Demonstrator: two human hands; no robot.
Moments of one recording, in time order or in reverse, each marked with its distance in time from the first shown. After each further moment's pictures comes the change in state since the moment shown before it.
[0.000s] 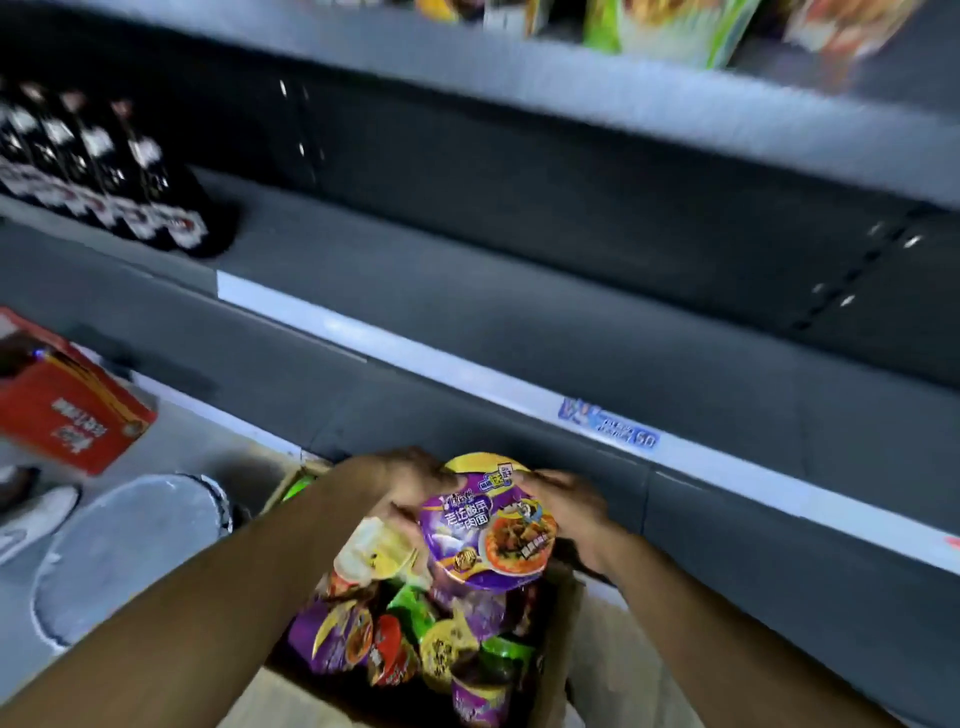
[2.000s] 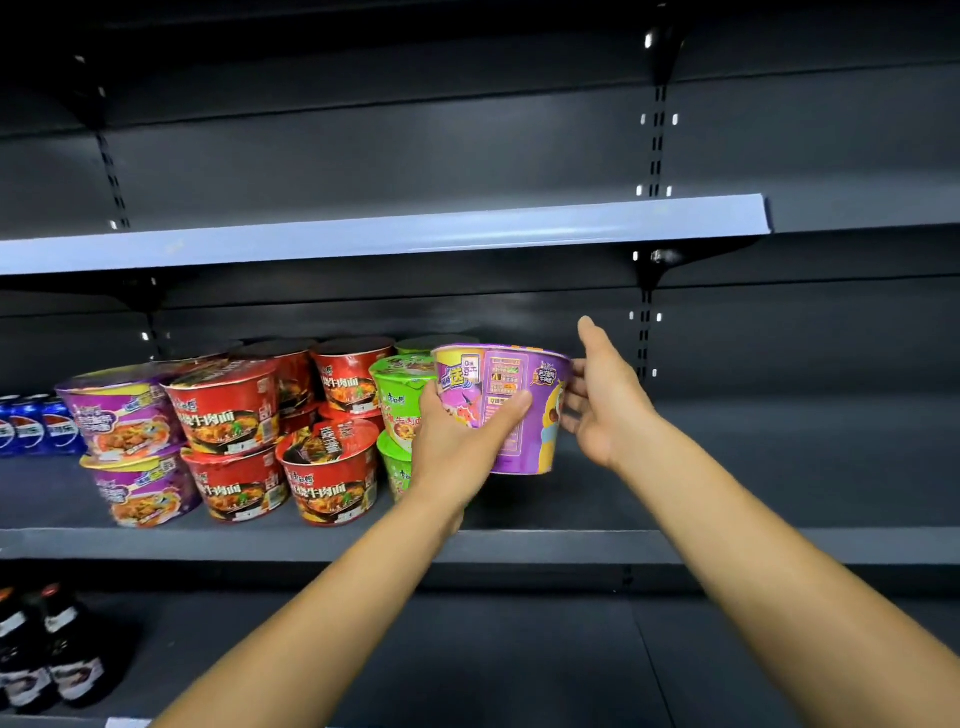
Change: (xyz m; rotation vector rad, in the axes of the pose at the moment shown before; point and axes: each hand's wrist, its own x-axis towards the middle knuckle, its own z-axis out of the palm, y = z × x) left_hand -0.253 0.336 0.022 -0.380 0.389 1.201; right_hand -0.260 -0.368 -0.201 0.683 0.352 -0.636
